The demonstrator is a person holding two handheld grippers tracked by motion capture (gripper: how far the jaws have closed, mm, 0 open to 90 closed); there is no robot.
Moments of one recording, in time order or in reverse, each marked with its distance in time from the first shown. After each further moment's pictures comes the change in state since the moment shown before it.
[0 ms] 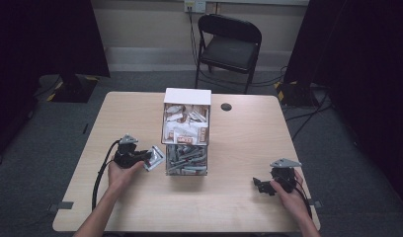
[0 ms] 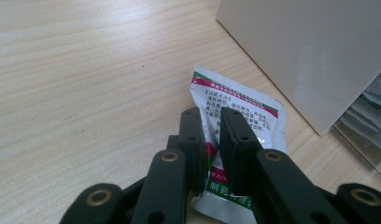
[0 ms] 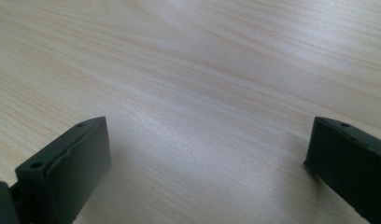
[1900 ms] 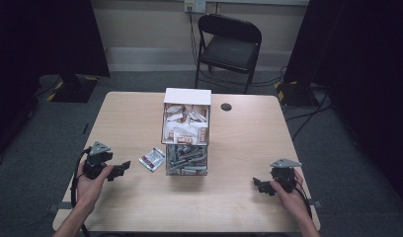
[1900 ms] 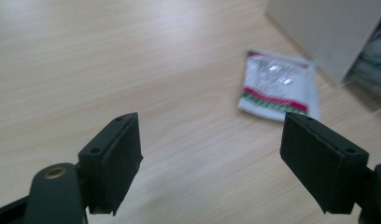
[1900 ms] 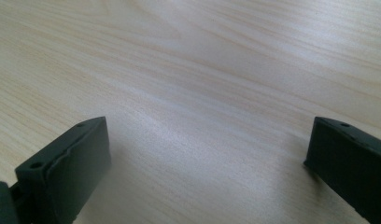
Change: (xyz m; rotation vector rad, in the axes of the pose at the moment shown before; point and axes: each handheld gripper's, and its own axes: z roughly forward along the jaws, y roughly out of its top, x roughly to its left) left arm 0.005 -0.029 -0.088 -0.008 0.229 -0.018; right arm 0.000 0.000 0.000 0.000 0.000 0.000
